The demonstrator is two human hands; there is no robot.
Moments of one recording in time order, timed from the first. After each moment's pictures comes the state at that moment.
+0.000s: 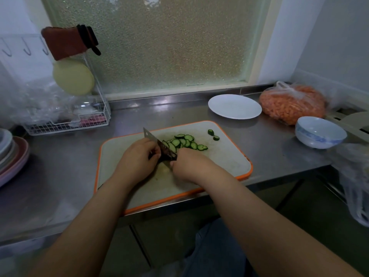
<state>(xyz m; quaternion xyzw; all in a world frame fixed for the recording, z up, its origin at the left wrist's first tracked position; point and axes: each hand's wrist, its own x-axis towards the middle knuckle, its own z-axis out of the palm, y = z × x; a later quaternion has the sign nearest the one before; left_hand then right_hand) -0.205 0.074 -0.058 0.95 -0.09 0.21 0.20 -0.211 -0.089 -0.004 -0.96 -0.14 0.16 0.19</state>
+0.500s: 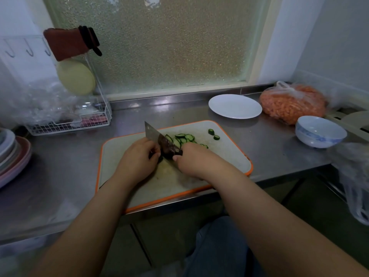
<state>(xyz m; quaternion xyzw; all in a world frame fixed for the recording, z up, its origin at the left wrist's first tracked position) -0.205 0.076 -0.062 0.95 -0.07 0.22 0.20 -0.215 -0.102 0.012 -0.95 -0.16 0.14 0.22</state>
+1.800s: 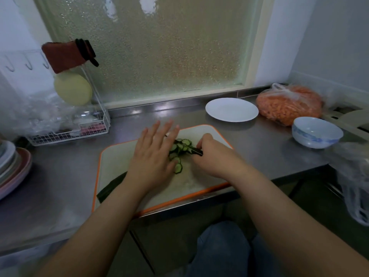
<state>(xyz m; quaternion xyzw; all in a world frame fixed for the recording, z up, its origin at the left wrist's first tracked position) -0.215 0.034 -0.038 0.95 -0.15 0.29 0.01 -0.208 -0.152 0.019 -0.97 -0.14 0.05 0.20</state>
